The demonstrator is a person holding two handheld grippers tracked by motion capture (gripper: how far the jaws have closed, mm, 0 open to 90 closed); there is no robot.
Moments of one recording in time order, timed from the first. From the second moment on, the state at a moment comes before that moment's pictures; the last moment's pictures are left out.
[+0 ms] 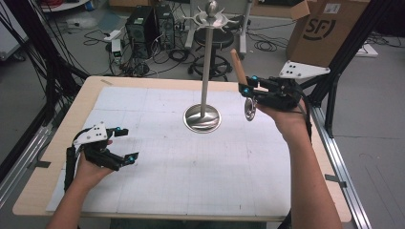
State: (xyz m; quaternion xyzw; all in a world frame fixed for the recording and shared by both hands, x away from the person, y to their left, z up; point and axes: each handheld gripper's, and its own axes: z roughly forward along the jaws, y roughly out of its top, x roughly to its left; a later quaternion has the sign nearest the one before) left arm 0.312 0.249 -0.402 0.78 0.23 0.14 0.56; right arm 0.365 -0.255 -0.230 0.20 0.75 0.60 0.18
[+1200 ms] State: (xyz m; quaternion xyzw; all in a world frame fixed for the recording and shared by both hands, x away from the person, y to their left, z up) left arm 0.312 0.250 -0.401 0.78 0.24 0.13 0.56; right arm 0.393 -0.230 -0.191 0.23 0.74 0.59 0.22
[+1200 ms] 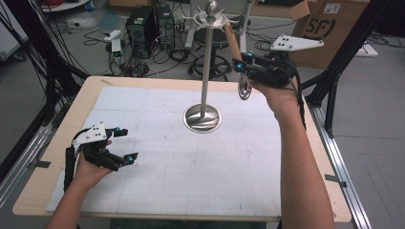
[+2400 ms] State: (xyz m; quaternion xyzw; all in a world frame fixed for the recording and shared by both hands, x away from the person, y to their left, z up) left arm 0.309 0.252 -0.403 0.79 0.24 0.13 0.55; right arm 0.412 -0.223 -0.205 0.25 0.74 0.59 0.20
